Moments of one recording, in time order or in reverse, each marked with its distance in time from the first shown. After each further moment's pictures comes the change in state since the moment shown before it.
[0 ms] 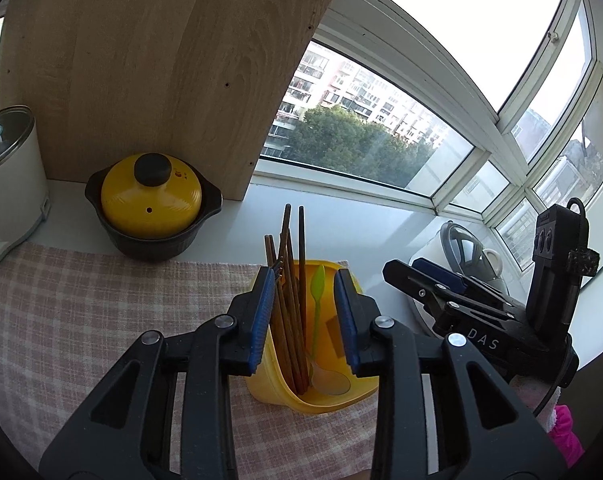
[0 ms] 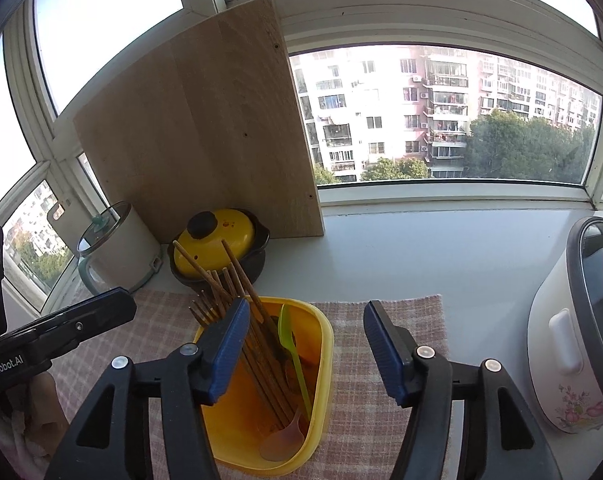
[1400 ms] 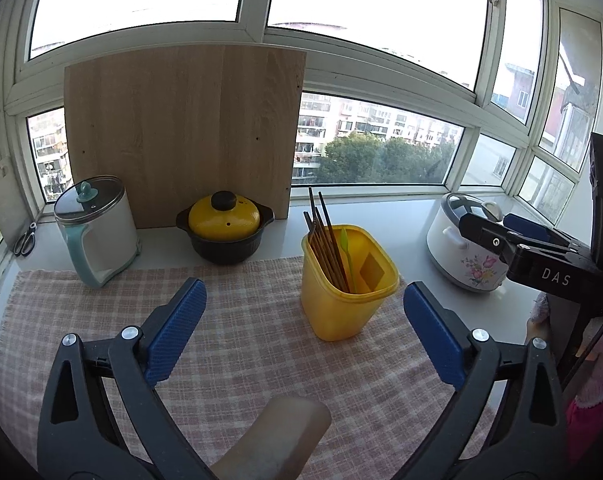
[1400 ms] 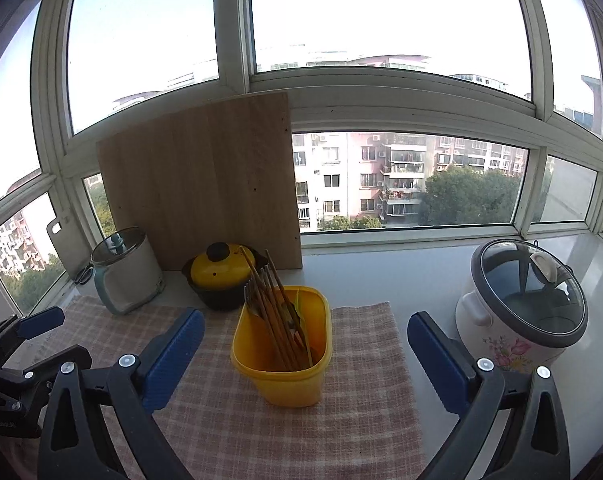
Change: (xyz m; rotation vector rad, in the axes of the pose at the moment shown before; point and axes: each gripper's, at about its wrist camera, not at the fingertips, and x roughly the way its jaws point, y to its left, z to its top) left arm -0.154 -0.016 -0.083 0.253 -0.157 0.162; right arm -0.145 0.076 -0.063 -0.015 -0.230 -0.186
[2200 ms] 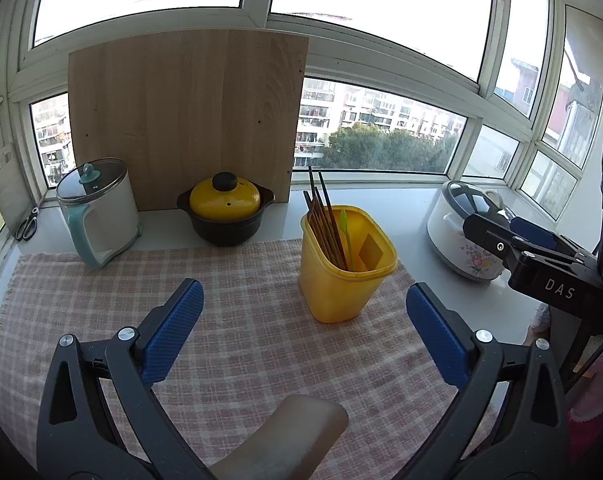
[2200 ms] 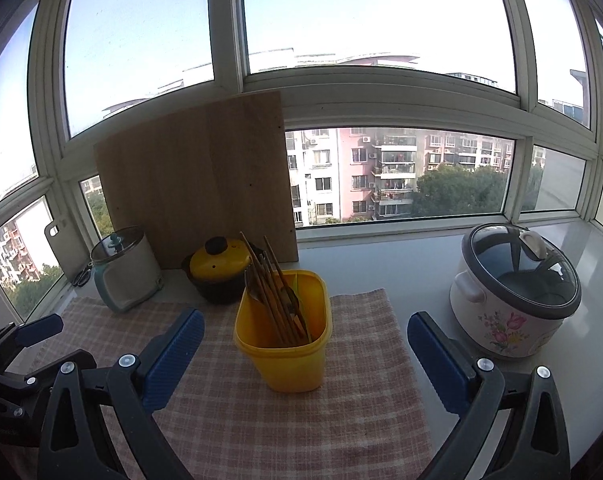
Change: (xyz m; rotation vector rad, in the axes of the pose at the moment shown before) left arm -0.001 -0.004 -0.015 -0.010 0.043 0.004; right arm -0.011 0.004 -0.020 0.021 -0.007 -0.024
